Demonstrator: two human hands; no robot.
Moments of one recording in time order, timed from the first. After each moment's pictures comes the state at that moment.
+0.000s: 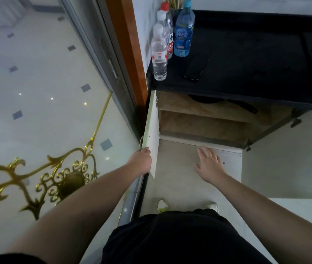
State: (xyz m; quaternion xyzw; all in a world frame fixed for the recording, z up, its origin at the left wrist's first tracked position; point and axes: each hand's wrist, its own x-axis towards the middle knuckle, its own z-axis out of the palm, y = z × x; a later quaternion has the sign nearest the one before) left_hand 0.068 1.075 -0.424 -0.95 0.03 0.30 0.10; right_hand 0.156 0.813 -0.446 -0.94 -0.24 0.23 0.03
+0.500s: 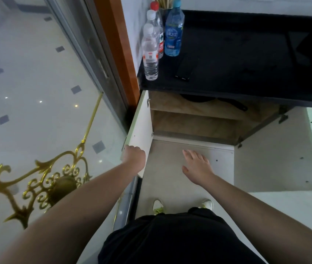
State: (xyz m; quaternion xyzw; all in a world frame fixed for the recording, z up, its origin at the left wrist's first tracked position) left_hand 0.081 1.063 -0.405 -0.93 -0.06 0.33 0.17; right_hand 0.137 0.827 -0.440 -0.93 -0.28 0.24 0.02
